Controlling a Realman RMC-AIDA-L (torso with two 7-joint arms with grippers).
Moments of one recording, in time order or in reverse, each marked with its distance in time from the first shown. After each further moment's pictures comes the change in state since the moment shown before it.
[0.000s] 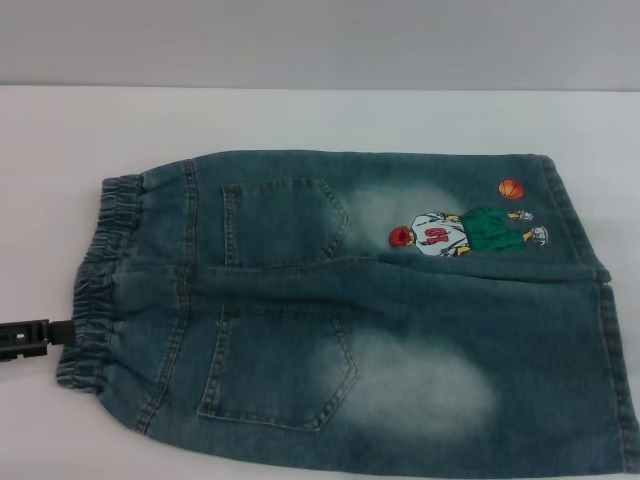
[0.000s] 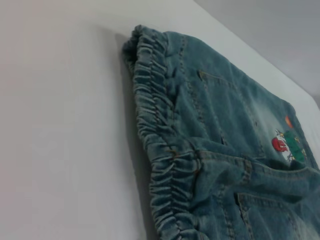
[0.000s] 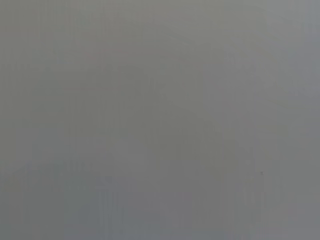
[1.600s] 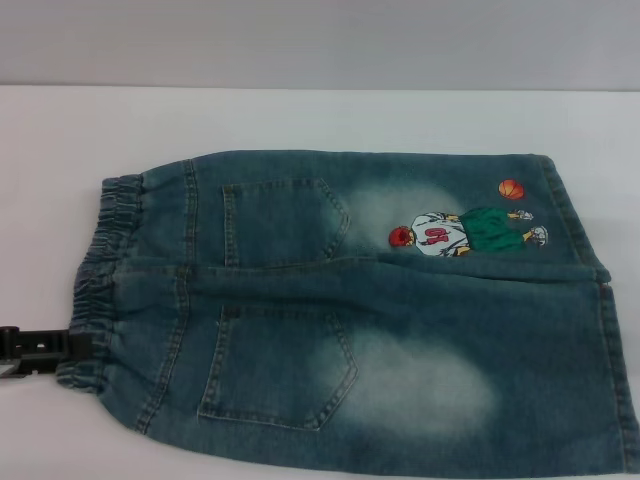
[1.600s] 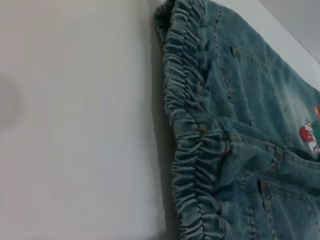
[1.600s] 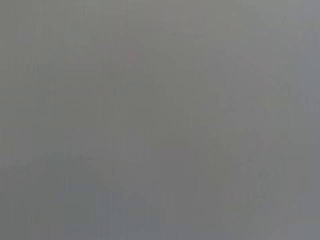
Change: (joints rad) left arm -0.037 -0.021 0.009 -0.005 0.091 -0.035 -0.101; right arm -0.001 -0.003 0.000 0.000 0.000 0.002 -0.023
